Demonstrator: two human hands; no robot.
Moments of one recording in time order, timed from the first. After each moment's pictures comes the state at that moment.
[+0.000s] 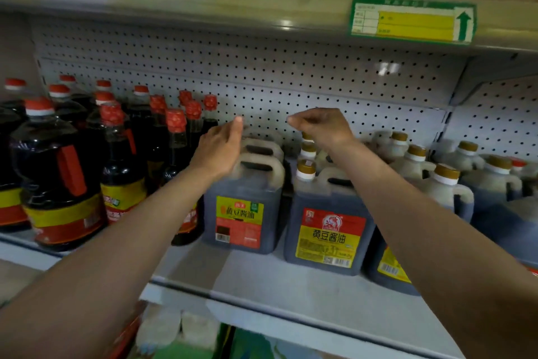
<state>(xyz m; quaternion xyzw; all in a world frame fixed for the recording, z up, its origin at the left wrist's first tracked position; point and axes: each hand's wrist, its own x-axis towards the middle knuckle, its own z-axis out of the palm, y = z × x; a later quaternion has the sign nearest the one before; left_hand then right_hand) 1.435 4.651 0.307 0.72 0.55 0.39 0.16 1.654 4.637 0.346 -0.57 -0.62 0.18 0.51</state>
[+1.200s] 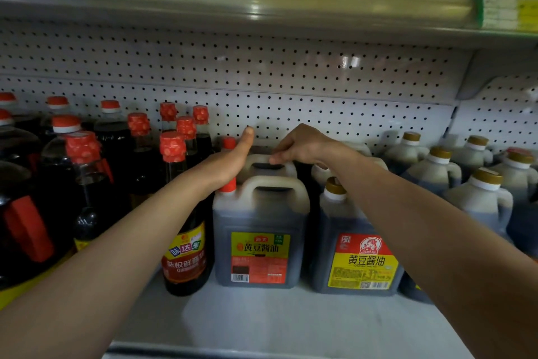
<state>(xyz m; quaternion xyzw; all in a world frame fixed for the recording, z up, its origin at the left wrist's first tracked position) 1.417 4.733 0.306 0.73 0.50 0.26 0.38 1.622 4.713 0.338 -0.68 -0.66 0.17 0.26</state>
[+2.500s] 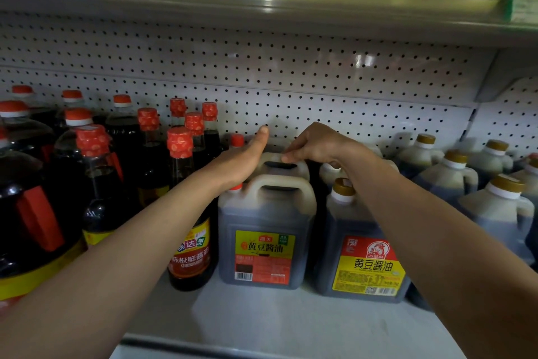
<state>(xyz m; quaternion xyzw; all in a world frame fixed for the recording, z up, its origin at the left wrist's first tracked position) 1.426 4.693 0.324 0.76 0.51 0.23 0.33 1.636 4.715 0.341 -0.68 -0.66 0.19 0.24</state>
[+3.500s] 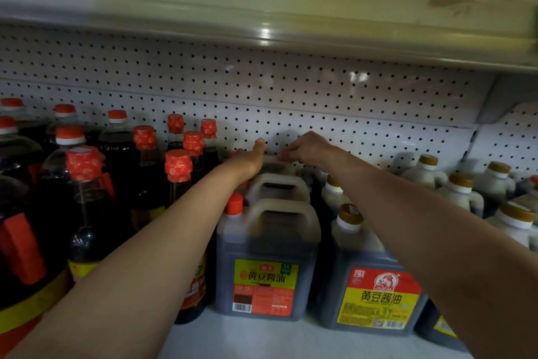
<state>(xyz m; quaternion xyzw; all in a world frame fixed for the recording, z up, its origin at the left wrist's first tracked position) 1.461 4.776 0.325 0.70 0.60 0.20 0.32 1.636 4.780 0.345 -0.73 -0.61 0.14 0.25</state>
